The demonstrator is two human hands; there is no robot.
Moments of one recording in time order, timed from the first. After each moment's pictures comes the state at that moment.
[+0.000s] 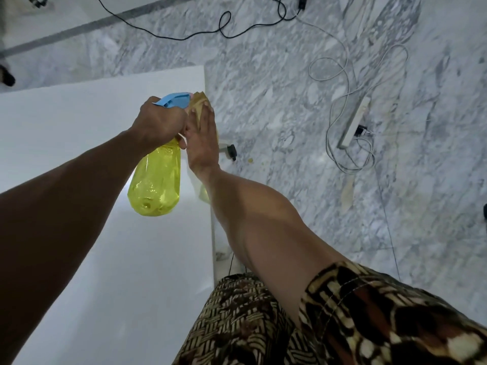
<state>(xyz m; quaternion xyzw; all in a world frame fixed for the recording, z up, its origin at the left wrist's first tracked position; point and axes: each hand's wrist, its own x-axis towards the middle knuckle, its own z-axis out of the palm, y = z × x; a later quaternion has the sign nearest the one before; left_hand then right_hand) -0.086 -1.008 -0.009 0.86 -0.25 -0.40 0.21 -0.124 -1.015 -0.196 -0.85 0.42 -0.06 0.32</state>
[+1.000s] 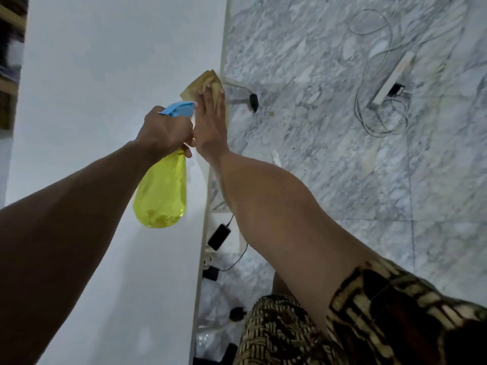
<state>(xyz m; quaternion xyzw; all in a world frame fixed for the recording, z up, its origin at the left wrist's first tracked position) -0.241 -0.745 -0.019 0.90 -0.19 -0.34 0.21 -0.238 -0.797 -0.205 -0.86 0.41 -0.11 0.29</state>
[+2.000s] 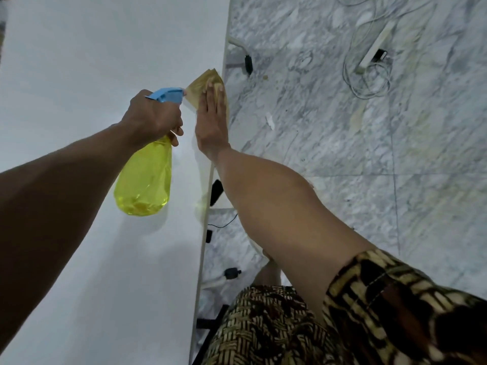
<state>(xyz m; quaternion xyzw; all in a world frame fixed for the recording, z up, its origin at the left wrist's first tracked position) -0.317 -0.517 0.003 0.89 -0.18 -0.36 0.22 -0.368 -0.571 -0.176 -0.84 0.42 -0.14 0.31</state>
